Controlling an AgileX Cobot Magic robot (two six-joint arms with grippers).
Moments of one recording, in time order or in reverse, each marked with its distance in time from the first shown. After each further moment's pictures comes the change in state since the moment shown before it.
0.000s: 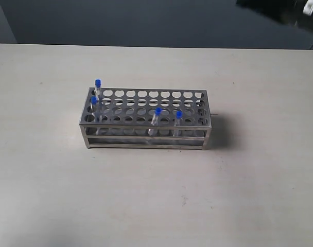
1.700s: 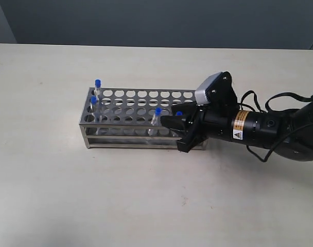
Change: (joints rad) left arm 0.000 0.000 0.000 0.000 0.000 0.000; right arm 0.134 0.436 0.274 -0.598 -0.663 0.134
